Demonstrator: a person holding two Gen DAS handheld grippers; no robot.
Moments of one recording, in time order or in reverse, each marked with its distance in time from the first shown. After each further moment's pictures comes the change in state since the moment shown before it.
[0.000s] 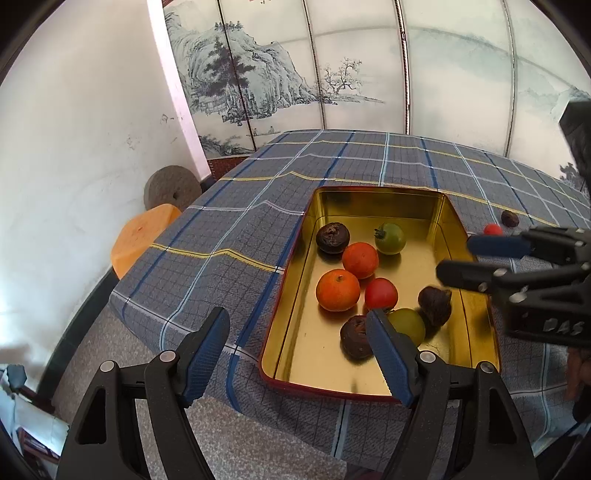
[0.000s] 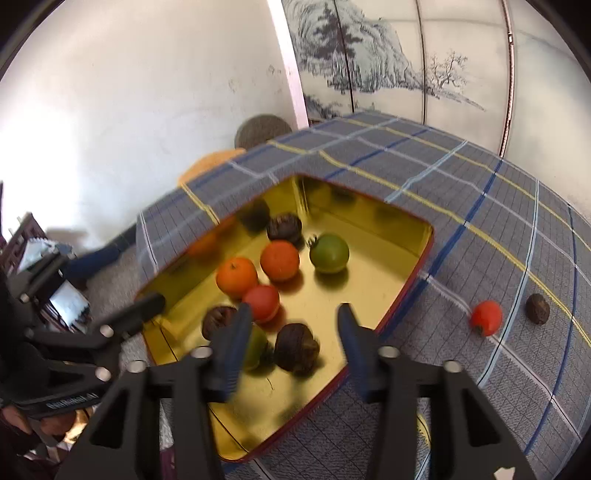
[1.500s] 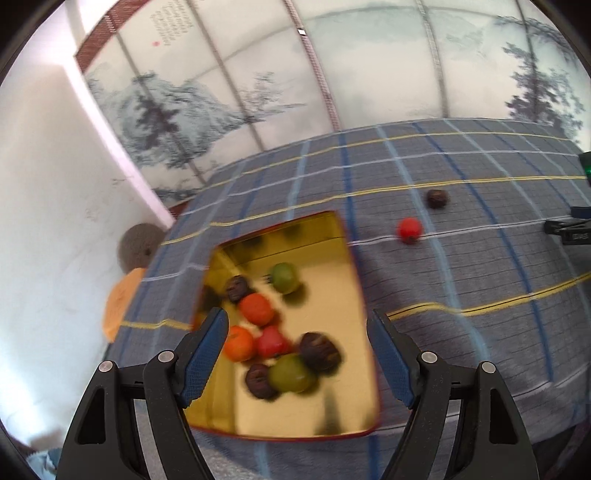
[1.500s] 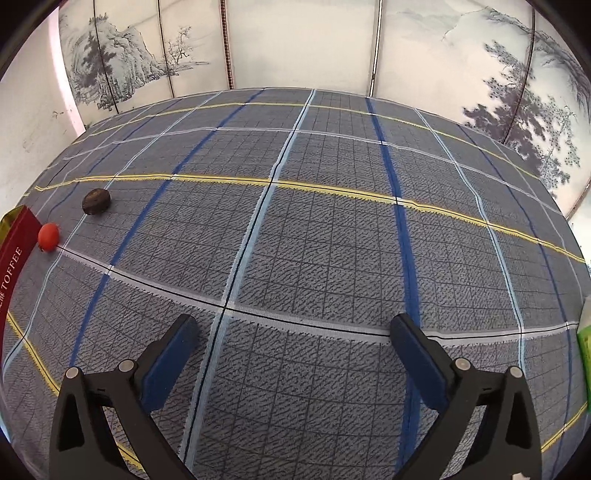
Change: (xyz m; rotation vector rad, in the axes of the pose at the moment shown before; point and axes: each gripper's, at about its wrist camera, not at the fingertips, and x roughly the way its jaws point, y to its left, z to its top) left arm -0.018 -0.125 0.039 0.315 -0.020 -0.079; right arm -0.127 -0.280 -0.157 0.465 0.071 -0.623
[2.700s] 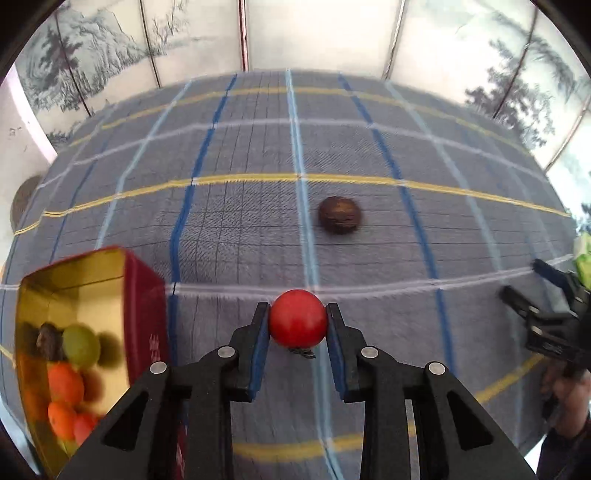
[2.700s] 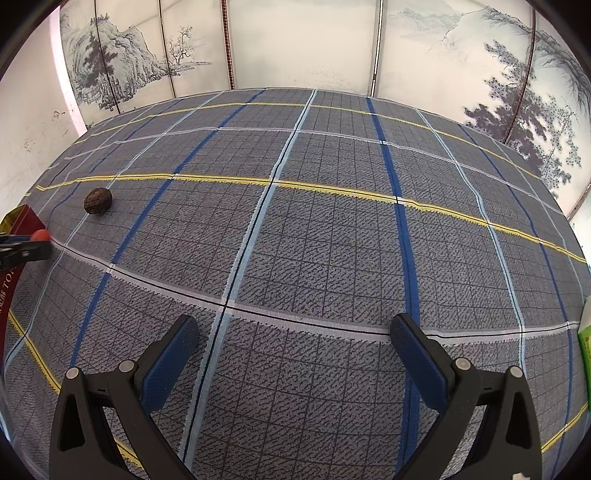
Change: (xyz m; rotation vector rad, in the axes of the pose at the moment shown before) left arm 0.116 -0.084 0.084 -0.079 0.234 -0.400; right arm -0.001 -0.002 -0.002 0.003 -0.003 0.009
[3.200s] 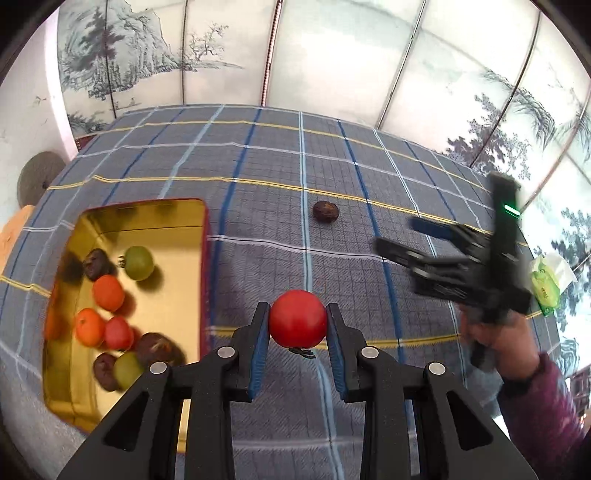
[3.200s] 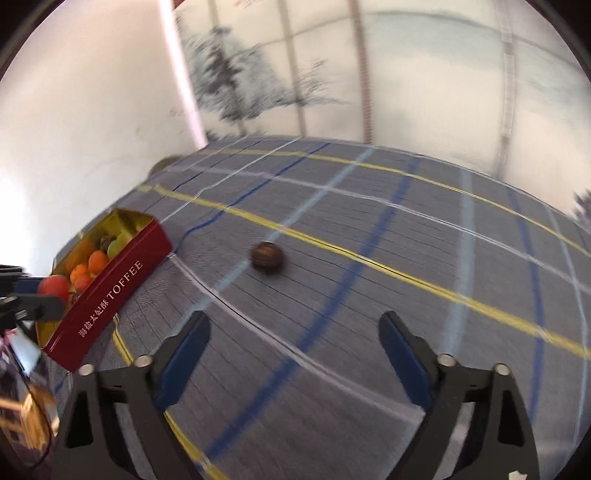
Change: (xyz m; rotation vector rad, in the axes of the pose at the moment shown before) left arm -0.108 0.022 -0.070 -0.122 -0.132 -0.065; right arm -0.010 0.121 0.051 -0.284 -0.124 0.416
